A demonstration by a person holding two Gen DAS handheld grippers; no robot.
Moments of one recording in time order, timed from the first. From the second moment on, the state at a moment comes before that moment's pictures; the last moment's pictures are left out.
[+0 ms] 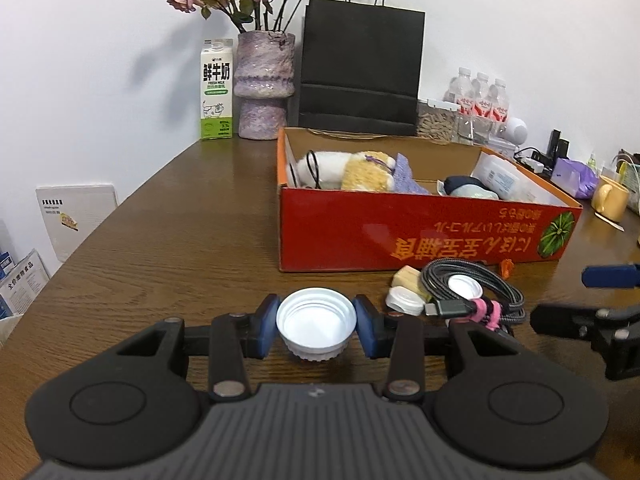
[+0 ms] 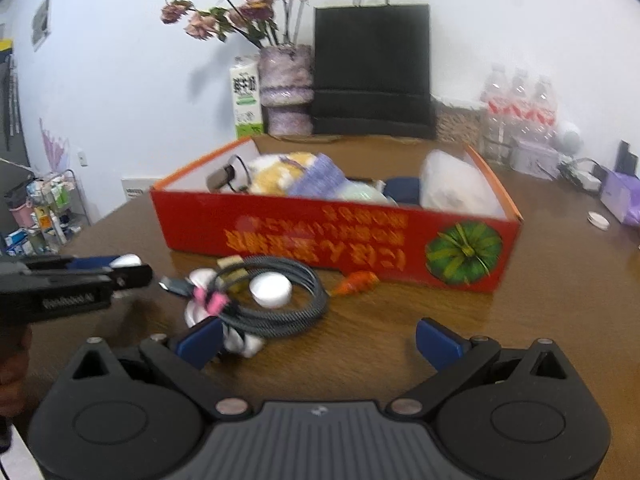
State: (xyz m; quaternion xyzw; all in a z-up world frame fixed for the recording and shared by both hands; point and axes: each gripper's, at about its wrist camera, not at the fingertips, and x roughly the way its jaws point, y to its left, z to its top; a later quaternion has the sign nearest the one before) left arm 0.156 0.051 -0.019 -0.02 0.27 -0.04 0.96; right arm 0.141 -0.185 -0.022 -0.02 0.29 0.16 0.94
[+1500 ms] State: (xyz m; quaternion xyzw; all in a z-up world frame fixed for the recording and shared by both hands) left arm 0.146 0.062 -0.003 -0.02 0.24 -0.05 0.97; right arm 0.177 -0.158 -0.007 0.06 0.33 0.22 0.91
